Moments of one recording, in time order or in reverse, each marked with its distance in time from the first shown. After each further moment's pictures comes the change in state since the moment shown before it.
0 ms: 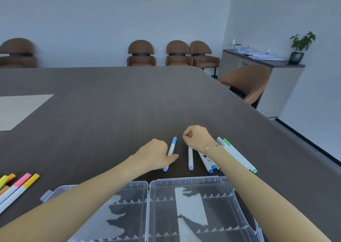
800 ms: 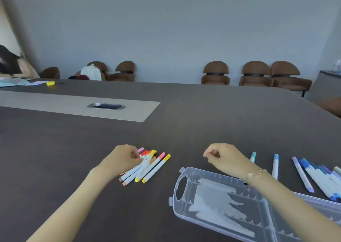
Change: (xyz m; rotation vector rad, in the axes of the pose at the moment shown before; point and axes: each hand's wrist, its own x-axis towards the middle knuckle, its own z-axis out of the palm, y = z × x) left_hand -0.241 -0.280 -0.084 -0.174 0.374 -0.504; right_hand -0.113 -0.202 0.083 -0.001 -0.229 -0.468
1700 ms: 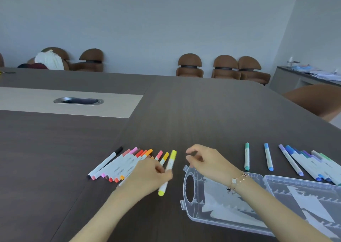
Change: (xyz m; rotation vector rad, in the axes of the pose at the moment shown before) left_hand -0.005 0.021 0.045 -0.240 -0.151 0.182; right_hand 0.010 -0.044 0.058 0.062 0.007 0.116
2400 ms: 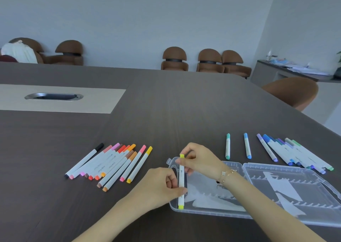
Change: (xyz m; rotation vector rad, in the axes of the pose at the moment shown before) left_hand -0.021 0.035 0.042 0.017 -0.232 0.201; right_hand -0.011 0.026 0.000 0.245 -0.008 0.112
